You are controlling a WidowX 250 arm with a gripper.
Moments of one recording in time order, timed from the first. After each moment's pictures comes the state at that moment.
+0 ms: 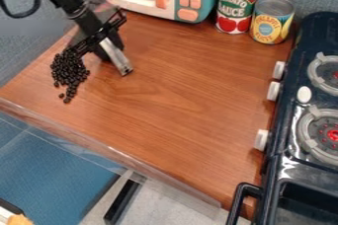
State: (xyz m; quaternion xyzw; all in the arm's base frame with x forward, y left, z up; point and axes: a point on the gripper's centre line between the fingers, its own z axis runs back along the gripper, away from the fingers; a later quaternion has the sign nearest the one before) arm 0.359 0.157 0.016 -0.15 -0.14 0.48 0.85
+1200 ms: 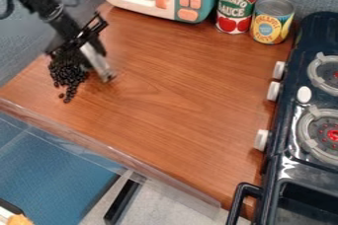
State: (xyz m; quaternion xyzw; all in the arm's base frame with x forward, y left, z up) arm 0.343 0.148 0.037 -0.18 -0.14 0.46 0.86
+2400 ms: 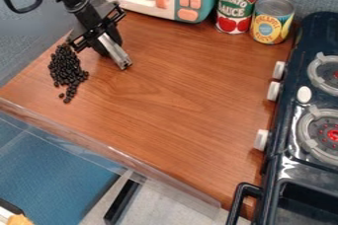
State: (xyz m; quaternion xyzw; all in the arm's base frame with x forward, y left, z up) arm 0.381 0.158 0.021 -0.15 -0.16 0.49 0.84
